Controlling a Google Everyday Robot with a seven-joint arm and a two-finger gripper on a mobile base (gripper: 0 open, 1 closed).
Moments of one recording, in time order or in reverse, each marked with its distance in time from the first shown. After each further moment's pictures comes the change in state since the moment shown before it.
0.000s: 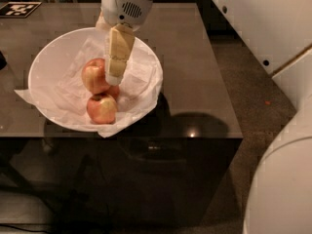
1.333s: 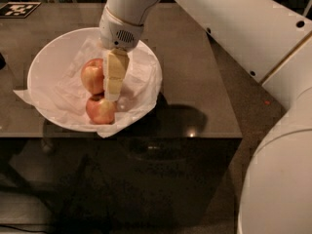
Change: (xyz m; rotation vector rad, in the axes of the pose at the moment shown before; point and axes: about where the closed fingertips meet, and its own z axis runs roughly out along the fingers) arm 0.018 -0.015 0.057 -0.011 0.045 0.006
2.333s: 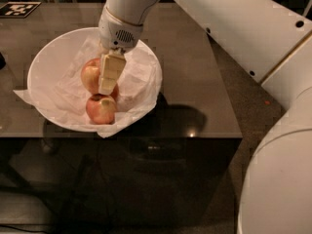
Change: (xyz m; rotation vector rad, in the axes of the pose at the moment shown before) arm 0.000 0.000 0.000 0.000 0.000 0.000
